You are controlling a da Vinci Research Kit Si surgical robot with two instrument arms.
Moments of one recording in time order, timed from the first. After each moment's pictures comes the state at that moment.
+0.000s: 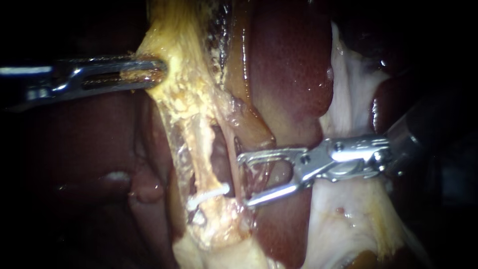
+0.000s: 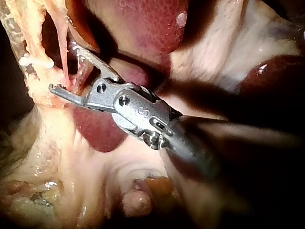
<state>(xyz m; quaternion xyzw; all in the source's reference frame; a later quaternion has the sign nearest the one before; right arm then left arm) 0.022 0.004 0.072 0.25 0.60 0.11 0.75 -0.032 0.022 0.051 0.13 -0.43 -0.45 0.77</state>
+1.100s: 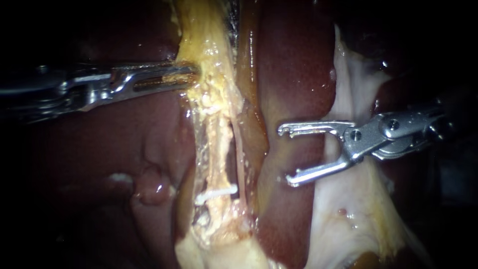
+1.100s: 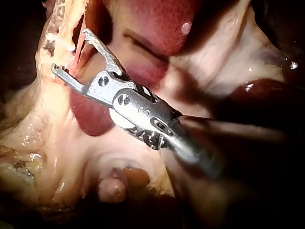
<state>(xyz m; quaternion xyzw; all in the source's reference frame) 0.020 0.006 0.068 0.22 0.63 0.08 0.74 -0.036 0.021 0.064 0.15 -0.41 -0.45 0.78</state>
